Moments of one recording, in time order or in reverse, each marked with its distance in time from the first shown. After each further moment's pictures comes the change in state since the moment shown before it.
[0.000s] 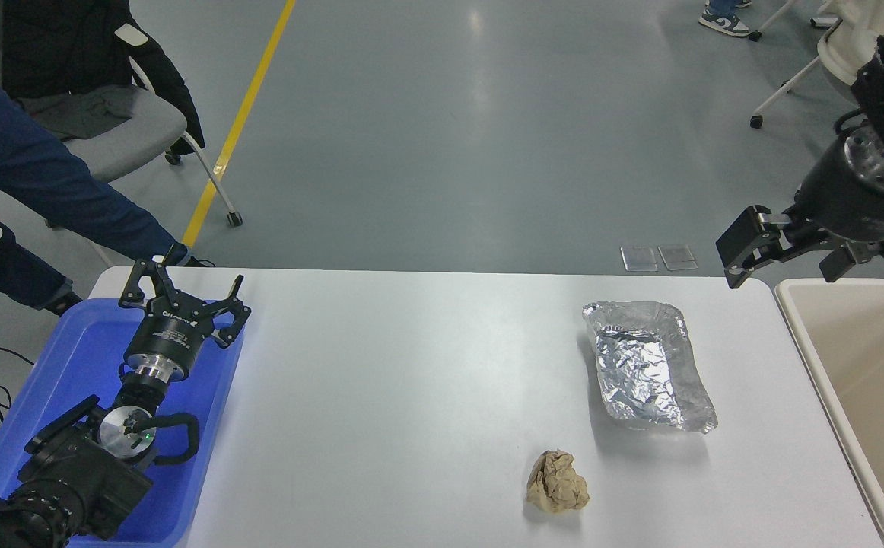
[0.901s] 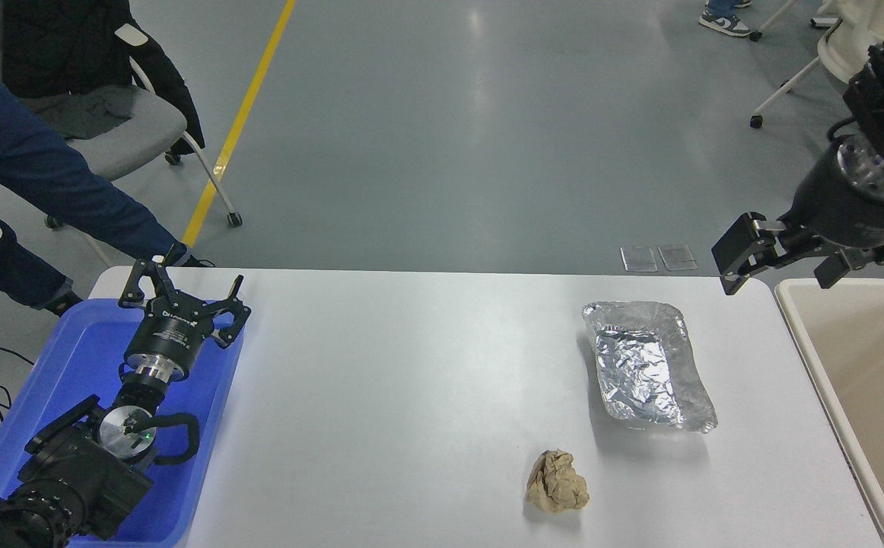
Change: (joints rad) left arm 0.000 0.000 0.000 0.000 0.000 0.000 0.001; right arm -0.014 -0.002 0.001 0.000 0.000 0.000 0.000
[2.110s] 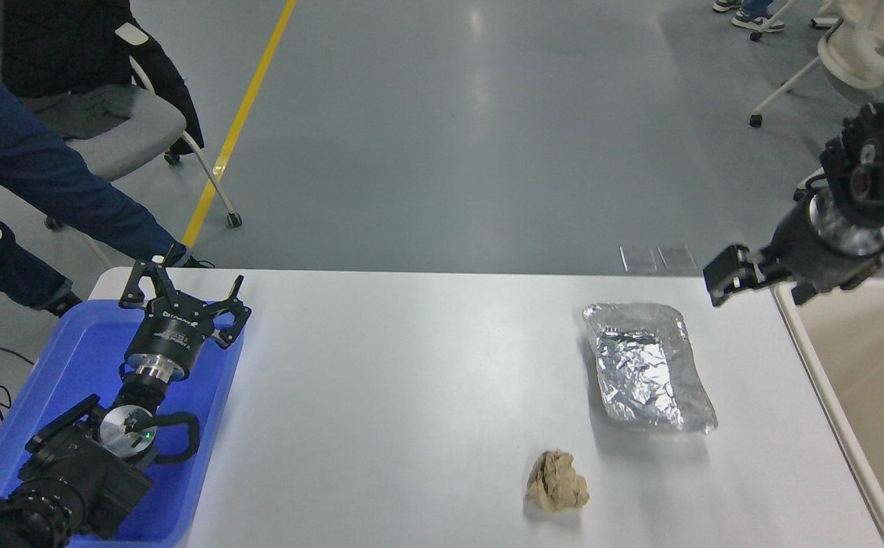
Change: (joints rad) left arm 0.000 0.000 -0.001 0.000 0.000 0.000 -0.001; right arm -0.487 -0.030 0.124 -0.270 -0.039 -0.296 -0.002
